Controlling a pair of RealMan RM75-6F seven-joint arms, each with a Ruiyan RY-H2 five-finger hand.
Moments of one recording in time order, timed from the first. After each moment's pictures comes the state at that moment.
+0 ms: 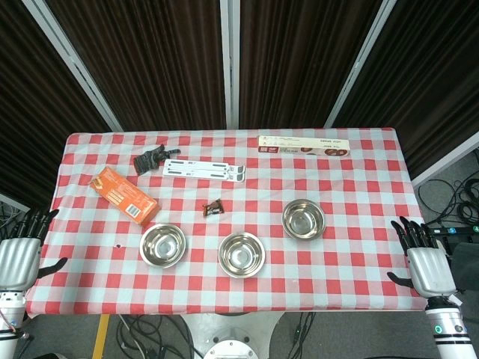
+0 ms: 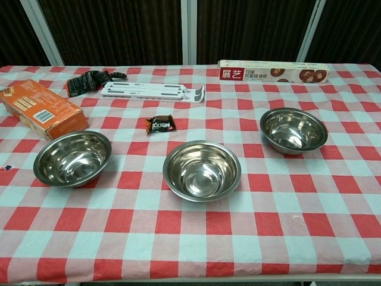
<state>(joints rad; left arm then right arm) -0.09 -1.15 -0.06 -1.65 1.46 1.50 0.14 0.12 -1.14 0.03 -1.64 -1.45 1.36 -0.16</state>
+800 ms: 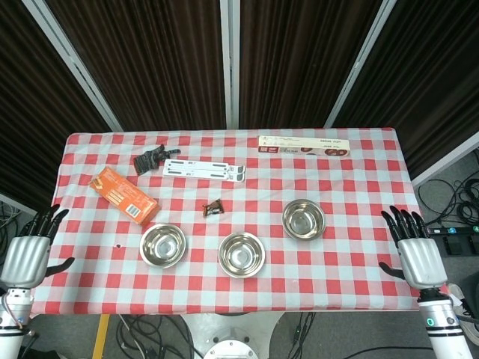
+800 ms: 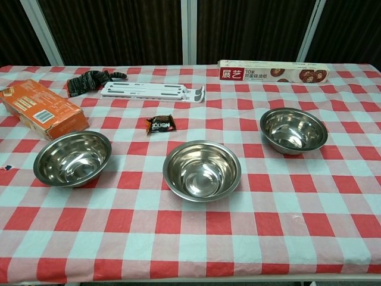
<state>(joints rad) -0.12 -1.16 -0.06 -1.65 1.47 1.46 0.15 0.17 -1.14 0.07 -1.68 -1.49 1.37 -0.22</state>
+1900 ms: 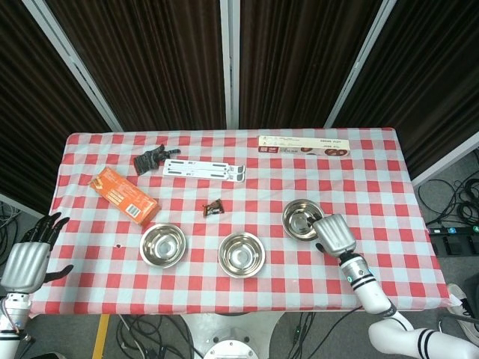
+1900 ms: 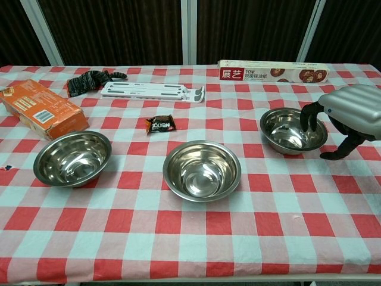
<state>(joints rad) -0.11 -1.17 -0.02 -1.58 1.48 1.43 0.08 0.50 -1.52 0.13 -1.42 -1.32 1.00 -0.50</state>
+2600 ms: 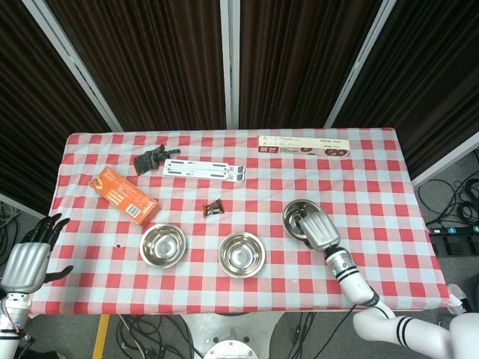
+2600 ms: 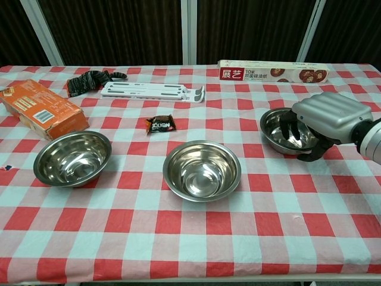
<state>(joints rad) -0.11 -1.18 -0.02 -1.55 1.48 1.42 0.06 0.57 -1.64 0.12 -1.26 -1.30 0.96 -0.48</state>
